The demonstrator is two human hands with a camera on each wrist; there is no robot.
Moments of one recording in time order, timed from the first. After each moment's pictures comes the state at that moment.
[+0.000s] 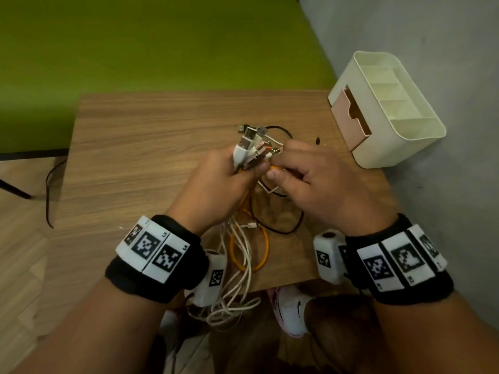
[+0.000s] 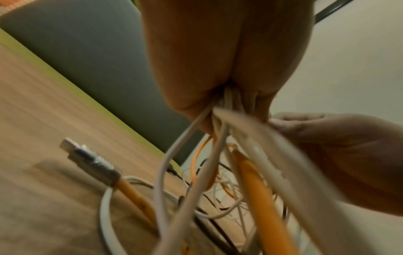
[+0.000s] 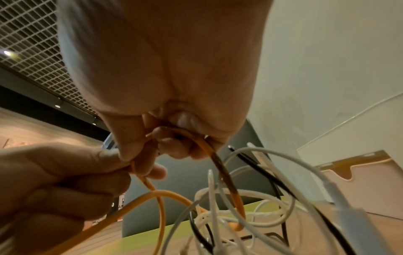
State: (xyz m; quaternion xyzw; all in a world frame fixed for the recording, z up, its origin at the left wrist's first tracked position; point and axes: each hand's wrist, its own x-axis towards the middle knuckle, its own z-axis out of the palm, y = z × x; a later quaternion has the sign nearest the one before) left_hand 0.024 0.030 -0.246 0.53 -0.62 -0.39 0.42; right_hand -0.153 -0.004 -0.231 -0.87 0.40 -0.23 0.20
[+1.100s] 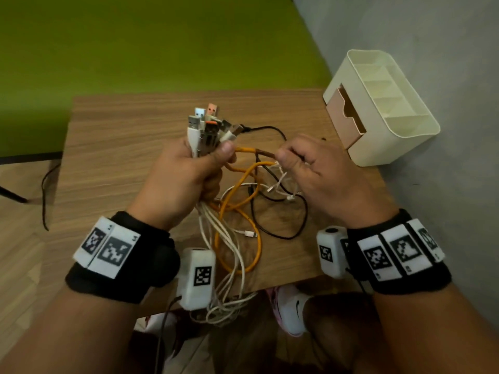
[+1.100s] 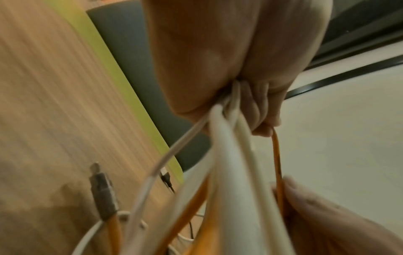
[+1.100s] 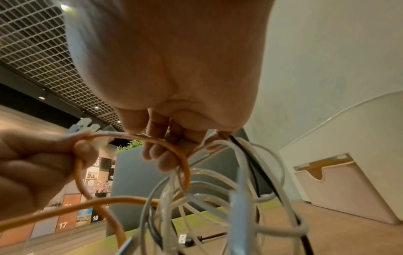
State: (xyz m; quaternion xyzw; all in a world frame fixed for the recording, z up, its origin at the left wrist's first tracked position) left_hand 0.053 0.033 -0.240 0.47 -0.44 -0.58 0.50; right_hand -0.165 -0.012 -0.231 -0.83 0.46 -0.22 0.21
